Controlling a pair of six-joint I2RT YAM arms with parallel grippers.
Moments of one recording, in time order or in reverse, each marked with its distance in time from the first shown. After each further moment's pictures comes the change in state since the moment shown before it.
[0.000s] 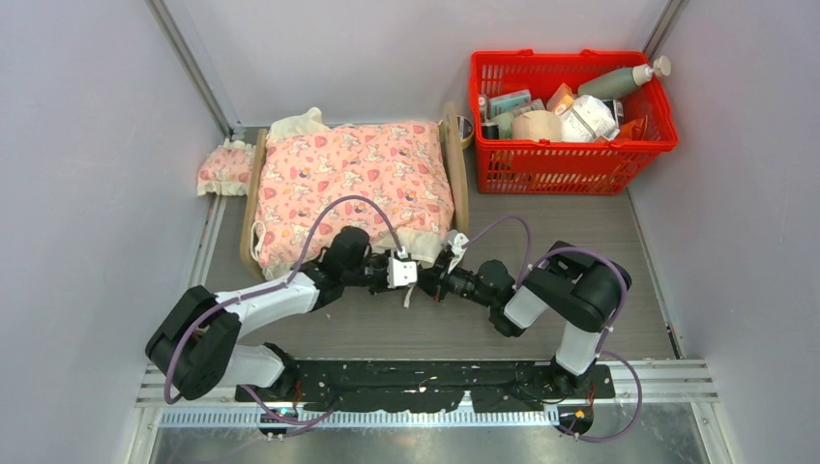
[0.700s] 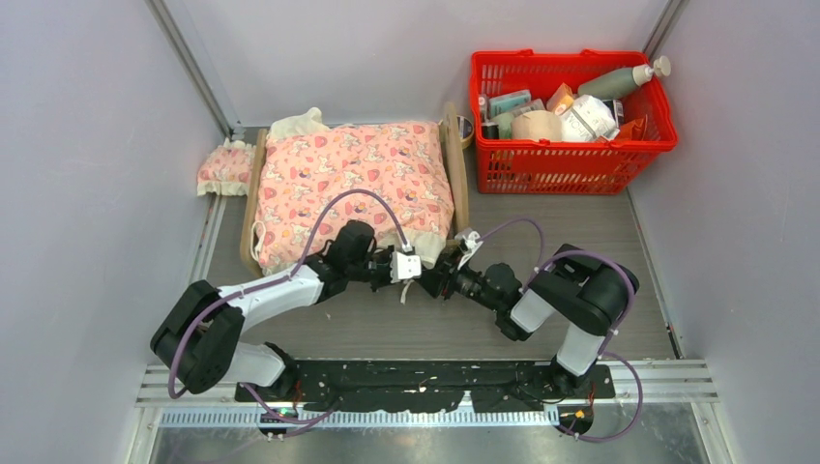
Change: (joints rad) left arm 0.000 0.044 0.079 -0.100 0.007 -0.013; right arm -0.014 -0.026 -0.035 0.005 0.084 0.144
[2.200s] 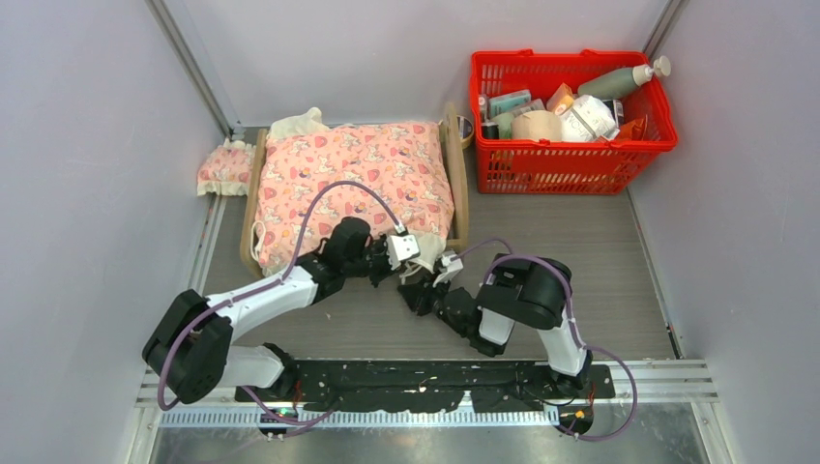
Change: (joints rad) left arm 0.000 -0.061 0.021 -0.006 -0.122 -0.268; right arm 0.283 0.281 0.111 0.005 0.550 0.222
